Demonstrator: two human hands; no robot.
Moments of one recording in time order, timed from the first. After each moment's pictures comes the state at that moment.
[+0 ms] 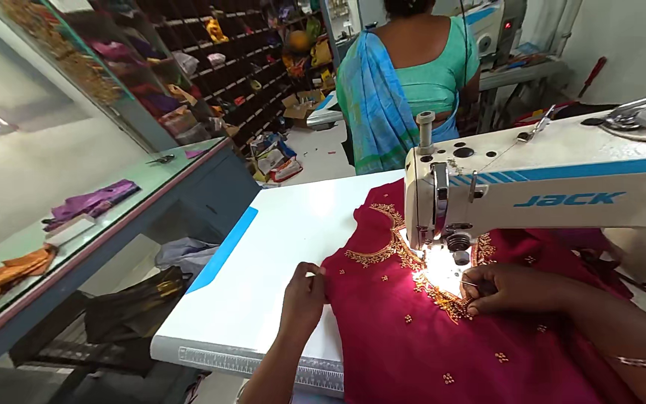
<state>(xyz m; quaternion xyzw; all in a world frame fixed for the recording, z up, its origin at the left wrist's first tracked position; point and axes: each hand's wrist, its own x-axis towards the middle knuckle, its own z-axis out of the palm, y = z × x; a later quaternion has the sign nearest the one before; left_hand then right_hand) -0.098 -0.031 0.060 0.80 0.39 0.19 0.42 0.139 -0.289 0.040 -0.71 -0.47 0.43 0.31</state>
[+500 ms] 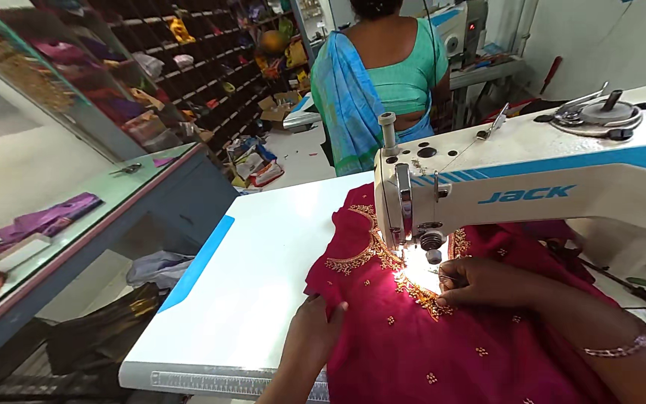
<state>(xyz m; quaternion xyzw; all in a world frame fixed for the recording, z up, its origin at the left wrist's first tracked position) -0.090 -0.071 0.067 0.90 0.37 -0.05 0.22 0.131 -0.288 0.042 -0.73 -0.45 0.39 0.32</state>
